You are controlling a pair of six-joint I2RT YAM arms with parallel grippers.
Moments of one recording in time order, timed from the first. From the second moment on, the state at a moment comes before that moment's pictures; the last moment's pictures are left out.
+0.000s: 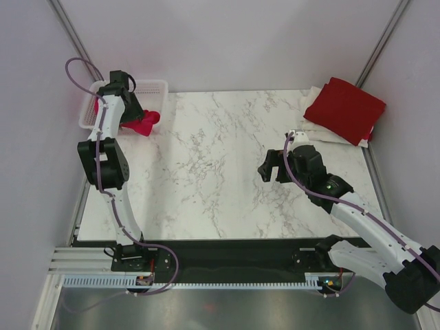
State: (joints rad) left arm 0.11 2.16 2.08 -0.96 -0.26 -0.35; right arm 0.55 0.97 0.77 -0.33 0.06 0.44
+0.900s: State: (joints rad) left arm 0.15 2.07 2.01 -0.88 -0.18 -0.36; right arm 0.55 1.00 0.77 -0.33 0.06 0.44
